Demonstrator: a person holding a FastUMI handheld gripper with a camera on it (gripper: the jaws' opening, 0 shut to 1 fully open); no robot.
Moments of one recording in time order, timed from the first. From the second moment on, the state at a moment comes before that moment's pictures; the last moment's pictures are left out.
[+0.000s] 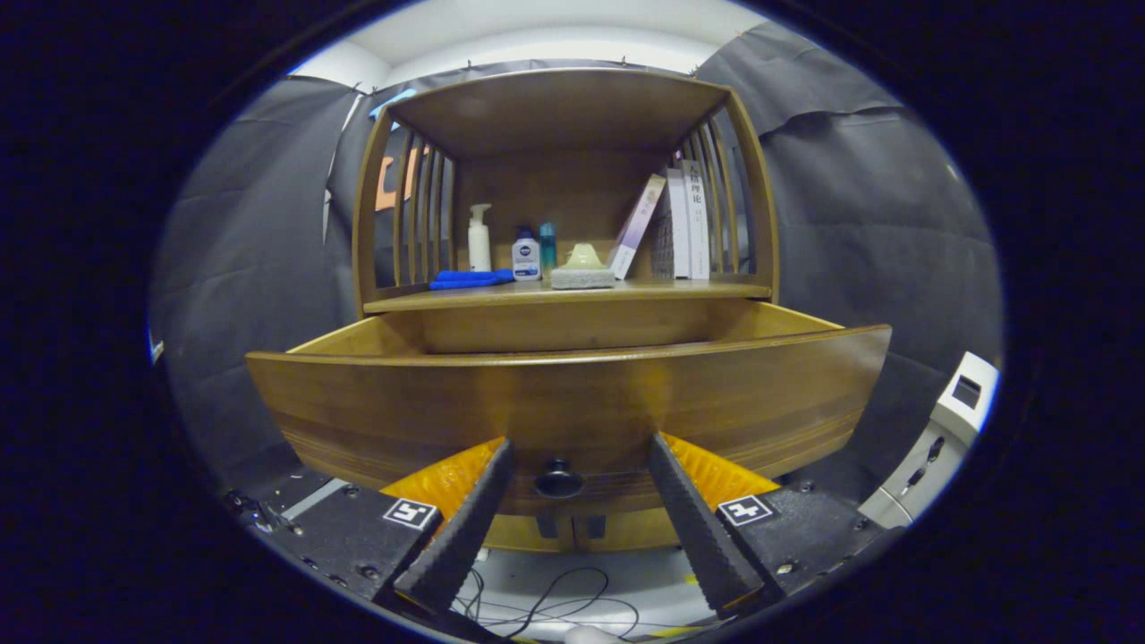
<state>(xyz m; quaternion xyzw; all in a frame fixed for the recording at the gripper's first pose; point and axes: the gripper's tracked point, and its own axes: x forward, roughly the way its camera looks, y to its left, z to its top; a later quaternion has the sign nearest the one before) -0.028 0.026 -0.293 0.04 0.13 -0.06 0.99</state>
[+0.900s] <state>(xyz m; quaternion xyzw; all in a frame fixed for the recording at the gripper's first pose) 0.105 0.016 -0.291 0.04 0.13 -0.07 0.99</state>
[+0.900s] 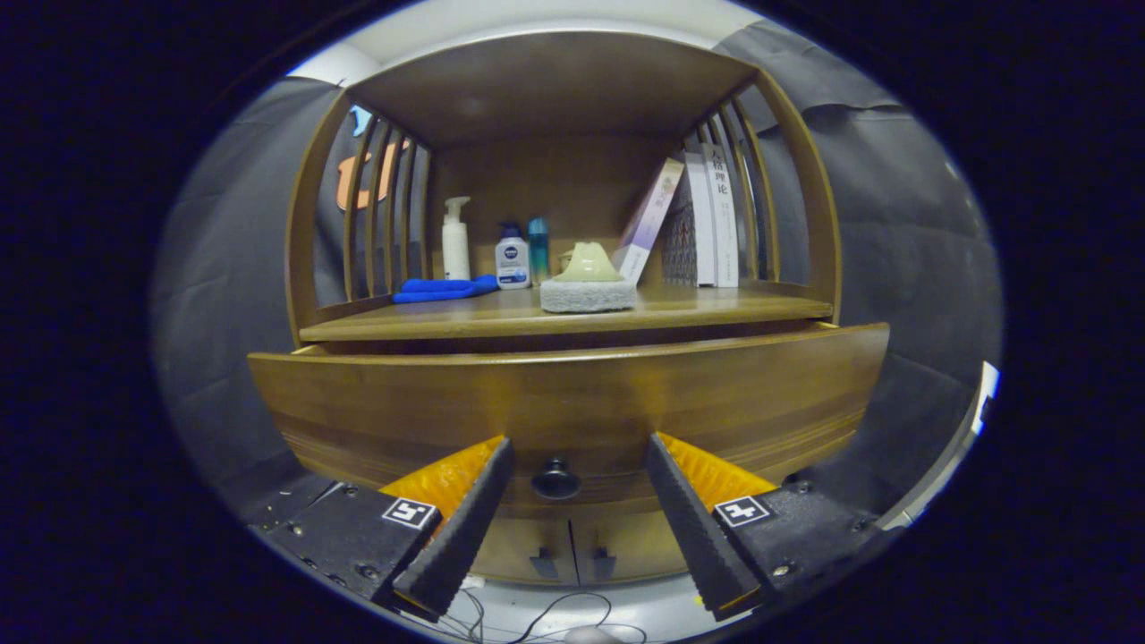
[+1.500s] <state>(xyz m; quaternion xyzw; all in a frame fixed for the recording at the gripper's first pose) 0.153 0.008 -0.293 0.02 0.12 -0.07 0.99</state>
